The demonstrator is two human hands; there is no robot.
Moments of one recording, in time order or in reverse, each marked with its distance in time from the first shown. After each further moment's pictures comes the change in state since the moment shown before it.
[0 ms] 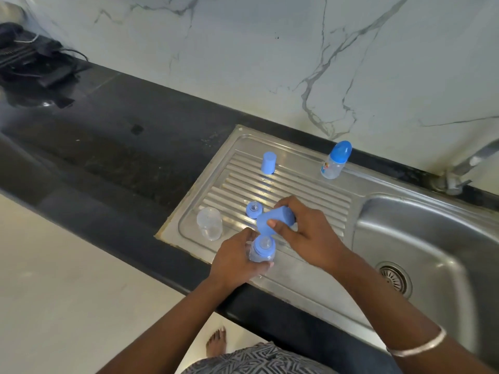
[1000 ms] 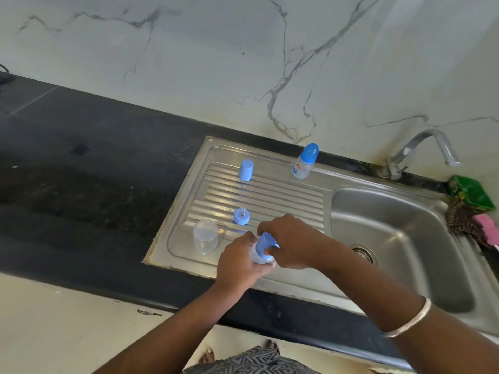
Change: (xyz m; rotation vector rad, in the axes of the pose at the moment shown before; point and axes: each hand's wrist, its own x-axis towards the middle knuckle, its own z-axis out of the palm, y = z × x) left_hand 0.010 -0.011 -0.003 0.038 -0.019 0.233; right_hand 0.007 -0.060 0.025 -0.582 -0.361 0.237
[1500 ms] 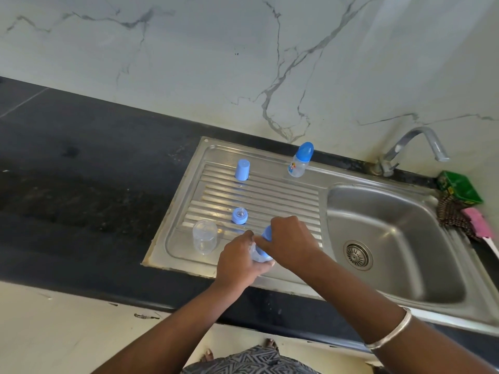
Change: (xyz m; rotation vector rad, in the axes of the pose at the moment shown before) left_hand 0.002 -0.001 0.000 0.045 0.022 0.079; right_hand 0.008 -0.014 0.024 0.073 0.244 0.365
